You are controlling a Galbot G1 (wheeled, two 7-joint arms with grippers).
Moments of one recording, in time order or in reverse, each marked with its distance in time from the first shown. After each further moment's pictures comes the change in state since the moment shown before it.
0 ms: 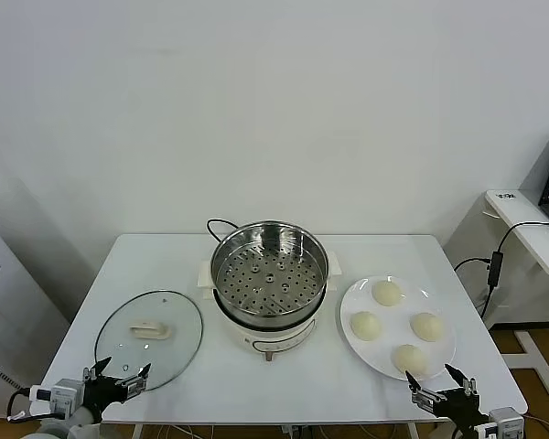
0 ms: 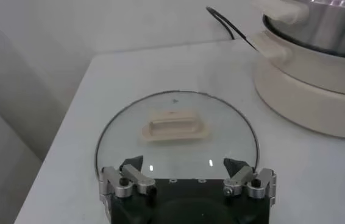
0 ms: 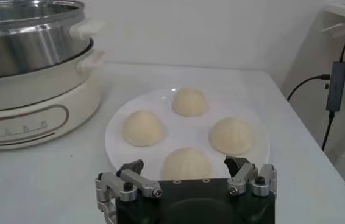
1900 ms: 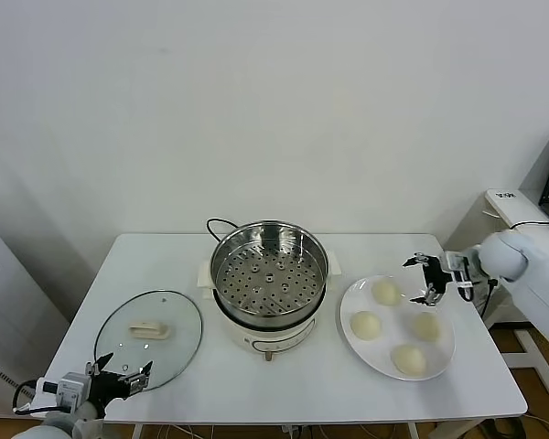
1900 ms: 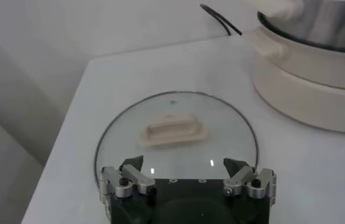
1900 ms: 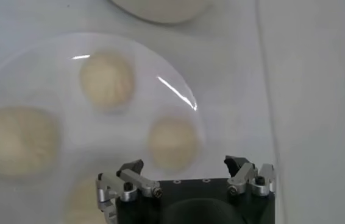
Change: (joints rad) left arm -0.039 0.004 0.019 -0.001 0.038 0.052 -0.003; right arm 1.761 -0.287 -1.310 -1.028 -0.637 0.367 -1.052
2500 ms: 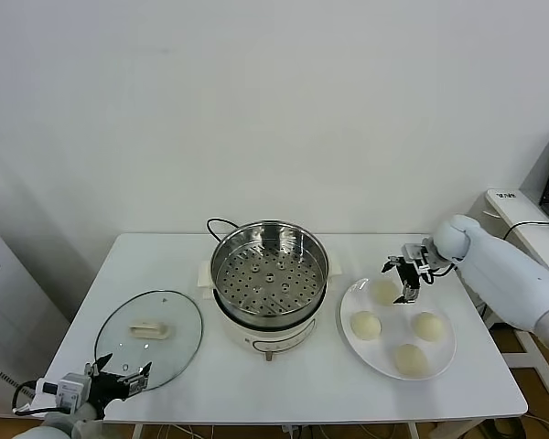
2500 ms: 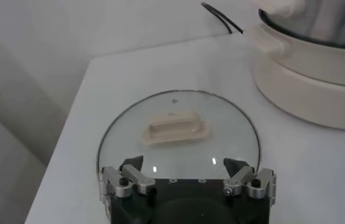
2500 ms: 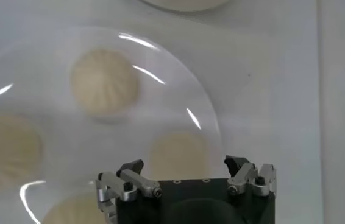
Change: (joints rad) left arm 0.009 0.000 0.000 -0.004 0.007 0.003 0.000; right arm 0.100 0.201 -0.136 -0.247 -0.083 0.036 -0.049
